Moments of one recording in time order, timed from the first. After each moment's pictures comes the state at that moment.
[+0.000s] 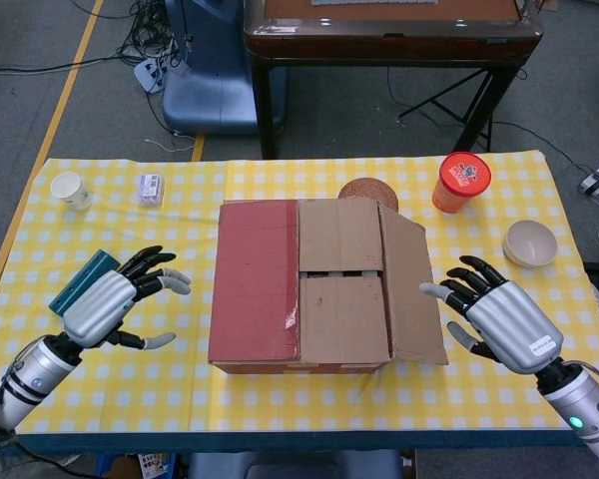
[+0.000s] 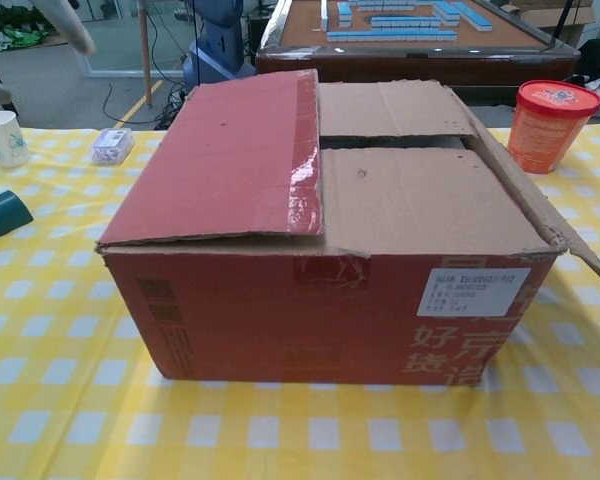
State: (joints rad) left arm -0.56 -0.90 -0.16 -1.82 1.79 1.13 -0.50; right arm 0.35 -0.67 0.07 -2.02 -1.79 1.29 -0.02
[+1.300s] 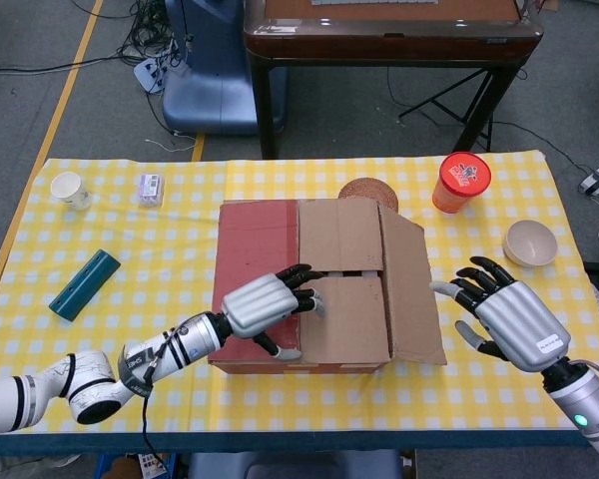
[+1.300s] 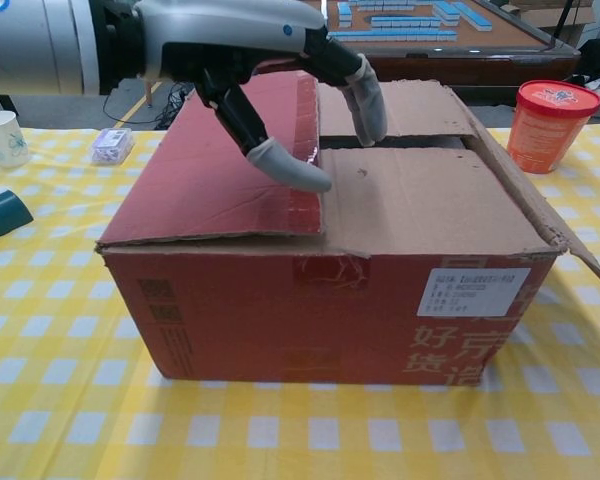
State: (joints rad) left arm -1.03 -1.20 -0.24 -1.83 1.44 0.68 -0.06; right arm 0.33 -0.68 0.06 -1.99 -1.77 1.29 0.00
